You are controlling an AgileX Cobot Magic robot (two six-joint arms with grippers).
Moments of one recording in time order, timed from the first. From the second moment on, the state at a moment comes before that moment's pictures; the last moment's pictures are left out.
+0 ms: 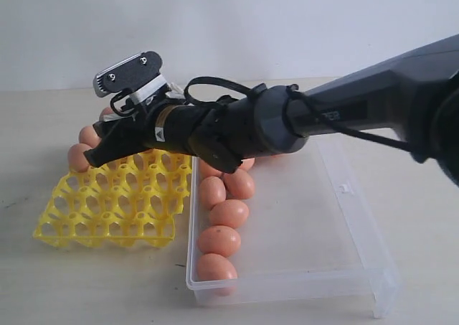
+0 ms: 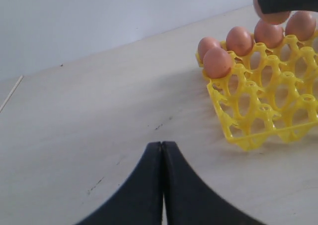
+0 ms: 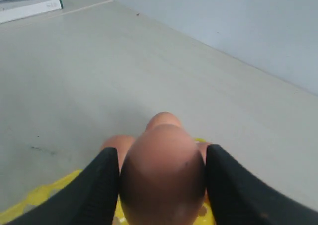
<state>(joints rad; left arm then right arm) -0.02 0.01 0.00 0.03 0.37 0.21 0.78 2.22 -1.46 -0.31 -0.32 0.25</state>
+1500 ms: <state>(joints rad) -0.02 0.01 0.00 0.03 0.37 0.21 0.78 2.03 -1.67 -0.36 0.58 0.36</state>
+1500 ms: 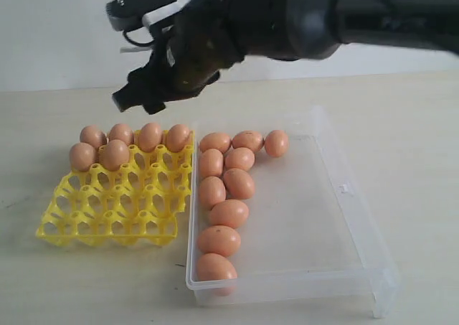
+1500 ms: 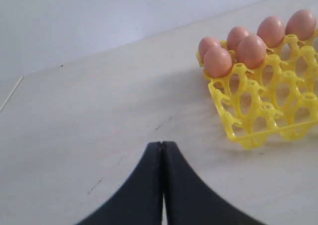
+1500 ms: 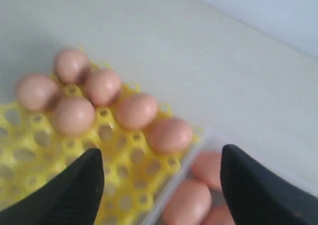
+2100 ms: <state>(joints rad) -0.02 0.01 0.00 0.03 0.37 0.21 0.69 2.16 -1.57 -0.28 0.86 0.30</state>
